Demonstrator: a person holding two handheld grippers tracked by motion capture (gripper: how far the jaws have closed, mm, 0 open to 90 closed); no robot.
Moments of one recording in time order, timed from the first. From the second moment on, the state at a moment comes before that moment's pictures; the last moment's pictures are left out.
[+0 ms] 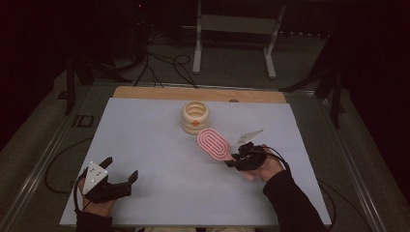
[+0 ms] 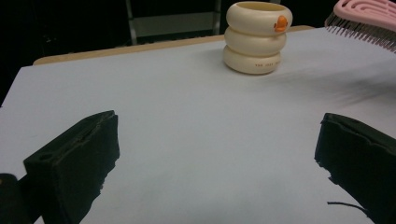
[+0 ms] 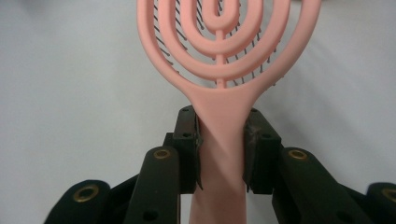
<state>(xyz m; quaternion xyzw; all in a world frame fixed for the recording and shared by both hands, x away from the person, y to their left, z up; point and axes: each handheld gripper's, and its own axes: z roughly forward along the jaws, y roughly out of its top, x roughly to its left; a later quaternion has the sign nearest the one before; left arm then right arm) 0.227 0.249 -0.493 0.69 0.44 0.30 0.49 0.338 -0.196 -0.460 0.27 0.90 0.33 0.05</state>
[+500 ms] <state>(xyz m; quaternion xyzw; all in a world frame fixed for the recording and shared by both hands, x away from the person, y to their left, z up) 0.228 0.248 -0.493 0.70 0.44 0.29 0.48 0.327 -0.199 -0.452 0.27 0.88 0.37 0.09</state>
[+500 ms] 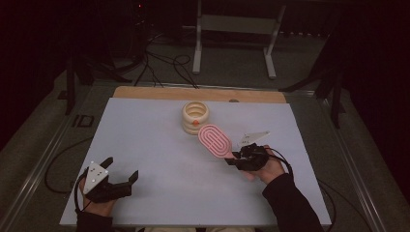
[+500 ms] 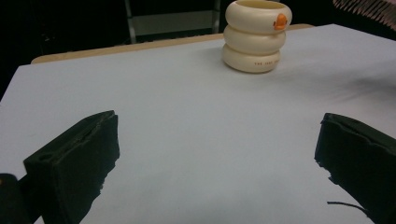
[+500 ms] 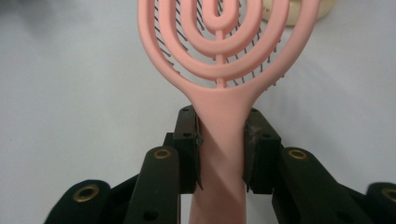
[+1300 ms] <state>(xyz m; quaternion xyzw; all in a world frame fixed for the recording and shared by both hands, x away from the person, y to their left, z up) 0.231 0.228 -0.480 0.70 0.44 0.26 0.50 0.300 -0.205 -0.460 0.28 0.84 0.45 0.10</state>
